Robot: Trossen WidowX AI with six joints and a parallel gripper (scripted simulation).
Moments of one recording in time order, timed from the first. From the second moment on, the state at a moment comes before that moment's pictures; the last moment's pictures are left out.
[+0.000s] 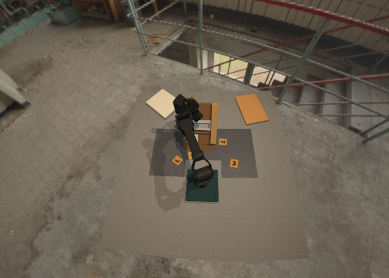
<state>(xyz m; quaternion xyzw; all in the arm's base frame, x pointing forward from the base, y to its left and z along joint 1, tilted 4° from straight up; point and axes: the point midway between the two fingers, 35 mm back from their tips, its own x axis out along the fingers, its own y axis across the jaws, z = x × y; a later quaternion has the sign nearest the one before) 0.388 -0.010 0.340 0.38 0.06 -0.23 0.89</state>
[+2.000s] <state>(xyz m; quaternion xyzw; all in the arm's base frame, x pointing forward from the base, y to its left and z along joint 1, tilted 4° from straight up) 0.368 0.165 0.193 0.05 0.25 -0.11 0.96</state>
